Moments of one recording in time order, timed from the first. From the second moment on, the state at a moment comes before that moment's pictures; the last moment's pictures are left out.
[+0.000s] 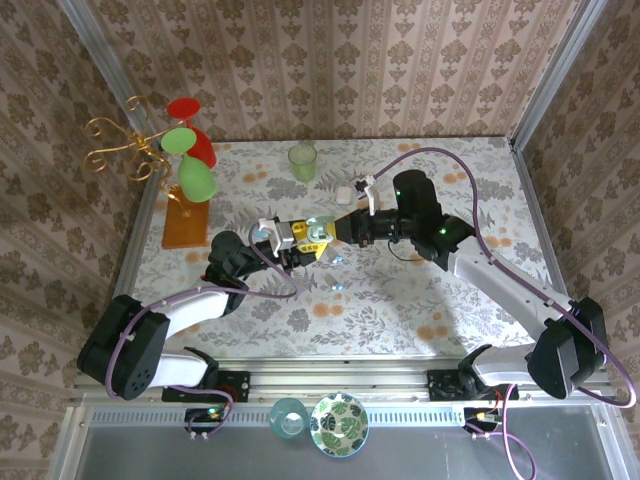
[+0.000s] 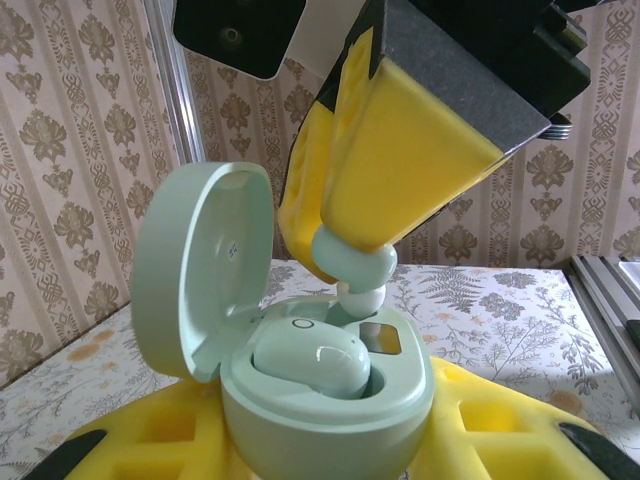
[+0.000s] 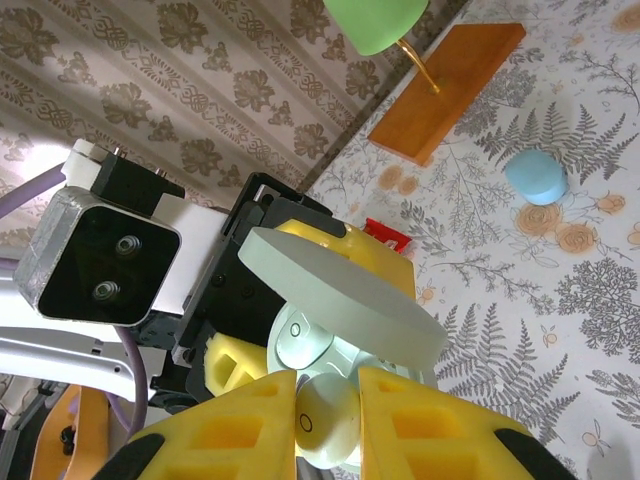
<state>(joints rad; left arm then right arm) -0.56 1.32 0.45 1.04 0.80 -0.01 0.53 1.32 1.08 -0.19 -0.70 0.44</state>
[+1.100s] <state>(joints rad) -0.56 1.32 0.45 1.04 0.80 -0.04 0.54 1.33 1.08 -0.18 -0.66 0.42</state>
